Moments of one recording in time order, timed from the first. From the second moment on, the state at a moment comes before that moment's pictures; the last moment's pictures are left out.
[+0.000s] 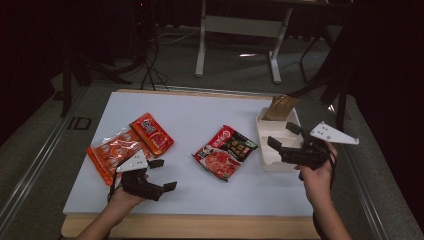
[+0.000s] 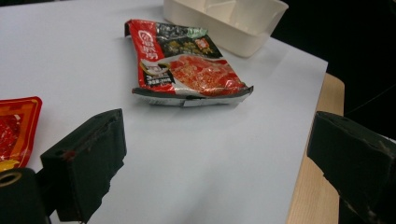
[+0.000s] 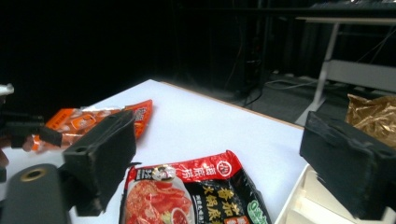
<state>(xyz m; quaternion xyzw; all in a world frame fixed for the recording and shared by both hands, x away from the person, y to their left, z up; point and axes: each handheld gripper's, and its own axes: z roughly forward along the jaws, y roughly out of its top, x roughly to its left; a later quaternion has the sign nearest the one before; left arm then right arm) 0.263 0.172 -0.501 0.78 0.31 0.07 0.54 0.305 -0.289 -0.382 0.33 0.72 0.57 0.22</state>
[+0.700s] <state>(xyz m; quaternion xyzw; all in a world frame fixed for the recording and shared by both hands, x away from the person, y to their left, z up) 0.310 0.155 -0.502 0.78 0.35 0.07 0.51 0.240 -0.282 -0.419 0.34 0.71 0.57 0.22</state>
